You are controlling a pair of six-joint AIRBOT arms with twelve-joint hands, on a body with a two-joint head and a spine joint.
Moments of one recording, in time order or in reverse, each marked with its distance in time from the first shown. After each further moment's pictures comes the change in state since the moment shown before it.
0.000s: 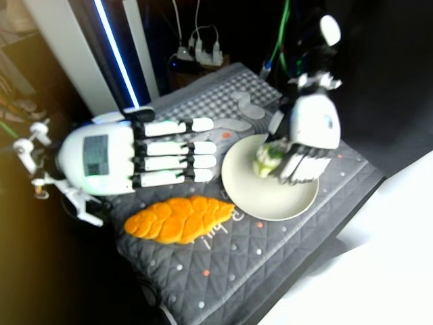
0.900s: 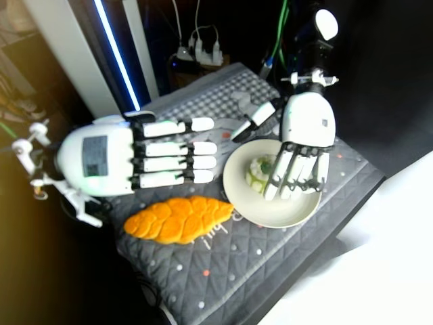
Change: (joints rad) left arm -0.013 -0.073 0.002 0.246 0.120 -0.001; right arm 0.000 0.000 0.002 0.003 0.000 0.000
